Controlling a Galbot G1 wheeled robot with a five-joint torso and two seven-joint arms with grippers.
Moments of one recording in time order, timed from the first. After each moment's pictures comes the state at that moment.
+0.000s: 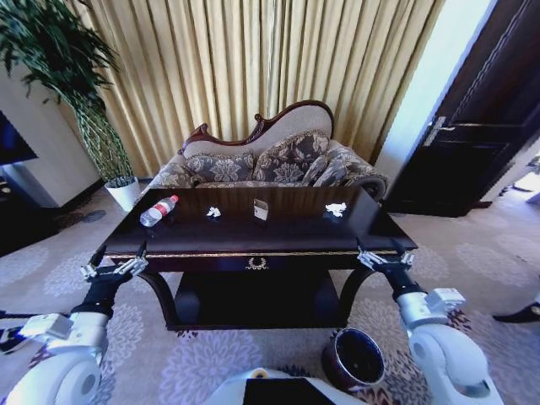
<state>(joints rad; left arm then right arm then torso) 1.81 -1.26 -1.02 -2.41 -0.61 0.12 -0.03 -1.67 1.26 0.90 2.30 0.47 -0.18 -0.03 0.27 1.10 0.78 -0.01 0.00</state>
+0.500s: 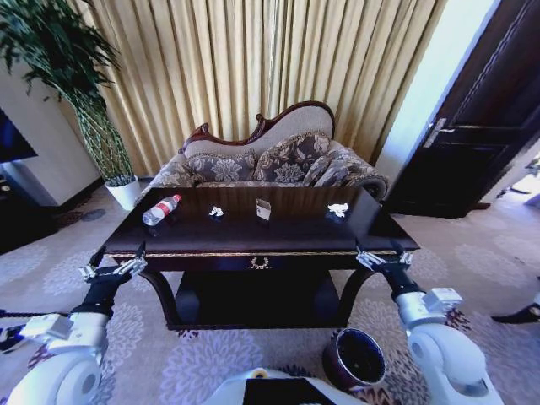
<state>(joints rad) 1.81 -1.26 -1.02 -2.40 -0.61 0.12 -0.03 -1.67 1.26 0.89 2.30 0.45 -0.18 -0.04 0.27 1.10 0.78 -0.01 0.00</state>
